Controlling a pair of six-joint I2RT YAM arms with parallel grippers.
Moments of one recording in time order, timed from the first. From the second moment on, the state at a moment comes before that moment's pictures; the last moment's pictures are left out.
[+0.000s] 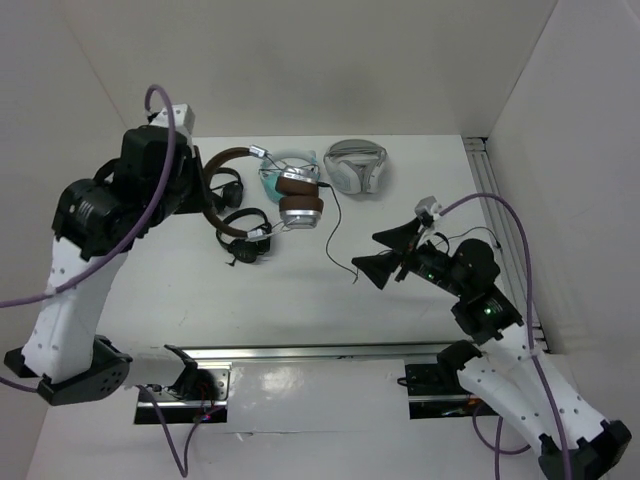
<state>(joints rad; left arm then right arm) -0.58 1.28 2.06 -1.38 -0.43 -0.47 0.46 0.56 0.61 0.00 -0.53 0.32</state>
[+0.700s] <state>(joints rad) -0.26 1.36 2.08 -1.30 -0.03 -0.39 0.61 1.04 0.61 0.17 -0.29 0.21</state>
